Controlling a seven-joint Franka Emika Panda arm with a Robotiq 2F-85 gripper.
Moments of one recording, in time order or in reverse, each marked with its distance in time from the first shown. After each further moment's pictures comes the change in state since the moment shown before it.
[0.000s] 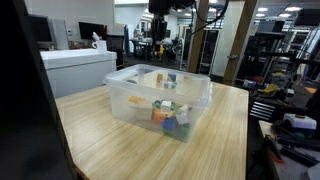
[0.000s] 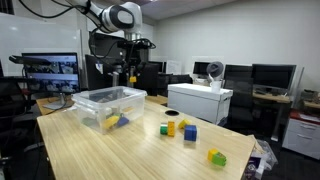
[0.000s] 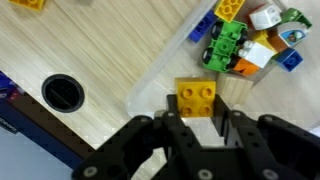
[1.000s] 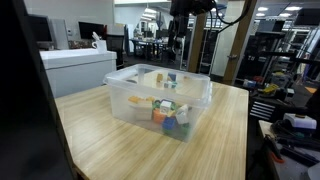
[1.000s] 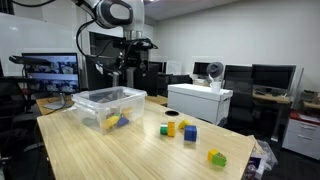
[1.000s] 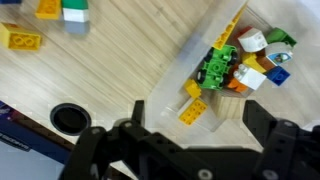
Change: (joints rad) arm 0.002 -0.126 -0.152 -0.177 0.131 0.062 -0.122
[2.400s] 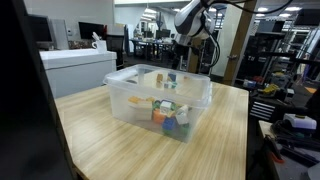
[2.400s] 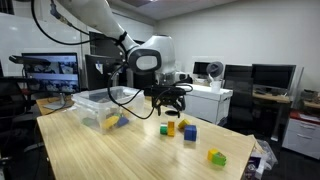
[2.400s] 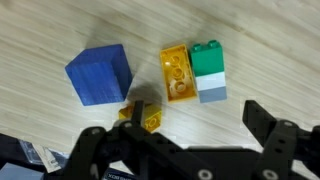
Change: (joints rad) arm -0.222 0.407 -0.009 0.103 0.154 0.469 -0.011
